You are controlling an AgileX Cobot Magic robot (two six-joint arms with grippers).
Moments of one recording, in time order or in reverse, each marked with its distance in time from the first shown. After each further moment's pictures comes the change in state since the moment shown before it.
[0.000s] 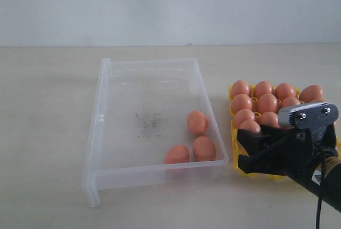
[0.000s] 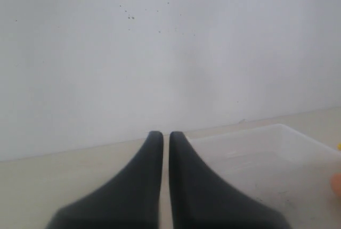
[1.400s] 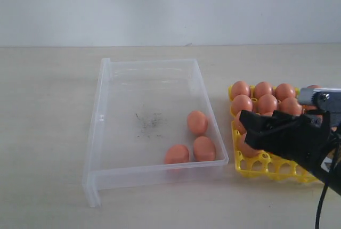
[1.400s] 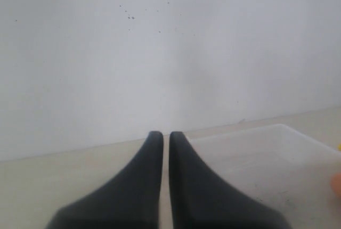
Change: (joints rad) left arm 0.000 0.000 0.000 0.000 0.000 0.000; right arm 0.000 -0.128 0.002 0.055 0.054 0.153
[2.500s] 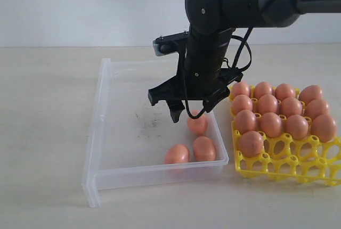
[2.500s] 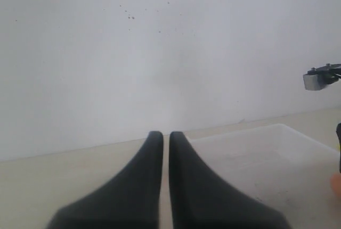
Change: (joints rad) left arm 0.000 0.000 0.000 0.000 0.000 0.000; right arm 0.252 0.260 -1.322 0.053 2.120 -0.150
